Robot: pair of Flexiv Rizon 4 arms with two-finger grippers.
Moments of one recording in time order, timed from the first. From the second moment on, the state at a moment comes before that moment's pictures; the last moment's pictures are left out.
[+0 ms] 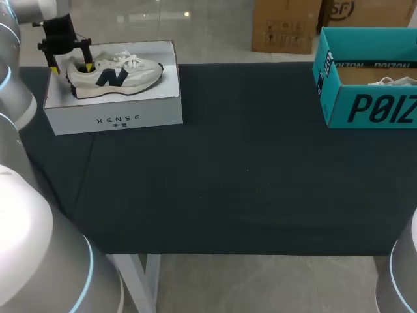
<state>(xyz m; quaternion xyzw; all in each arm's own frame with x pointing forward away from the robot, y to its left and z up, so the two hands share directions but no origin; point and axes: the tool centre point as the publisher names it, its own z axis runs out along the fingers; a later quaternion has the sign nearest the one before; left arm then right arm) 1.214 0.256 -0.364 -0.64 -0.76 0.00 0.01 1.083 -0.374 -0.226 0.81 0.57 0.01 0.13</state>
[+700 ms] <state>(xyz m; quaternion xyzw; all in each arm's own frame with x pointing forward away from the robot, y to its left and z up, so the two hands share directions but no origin) 1.216 0.262 -0.372 -0.65 -0.76 -0.01 0.00 1.083 -0.374 -0.226 0.81 0.57 0.01 0.13</state>
